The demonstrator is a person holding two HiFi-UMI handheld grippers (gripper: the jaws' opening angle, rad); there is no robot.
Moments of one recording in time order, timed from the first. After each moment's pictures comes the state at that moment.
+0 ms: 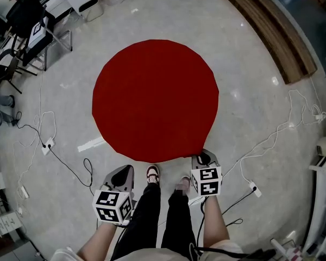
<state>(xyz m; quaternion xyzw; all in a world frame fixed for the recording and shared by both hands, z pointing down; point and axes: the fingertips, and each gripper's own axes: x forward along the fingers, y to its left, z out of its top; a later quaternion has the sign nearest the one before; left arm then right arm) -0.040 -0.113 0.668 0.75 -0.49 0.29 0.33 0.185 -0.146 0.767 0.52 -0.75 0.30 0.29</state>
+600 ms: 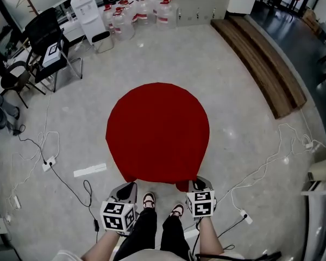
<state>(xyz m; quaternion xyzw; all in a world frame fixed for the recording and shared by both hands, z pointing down) -0.034 -0.120 0.626 0.76 -0.51 0.25 0.32 0.189 -0.139 0.710 0.53 -0.74 0.29 0.31</state>
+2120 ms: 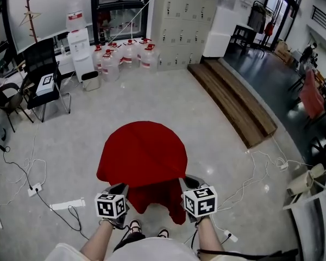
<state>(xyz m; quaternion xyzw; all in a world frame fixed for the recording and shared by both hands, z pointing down) -0.044 -0.181 0.589 0.79 -0.48 0.19 0.33 0.175 -0.191 0.511 0.53 -0.79 0.22 0.22</state>
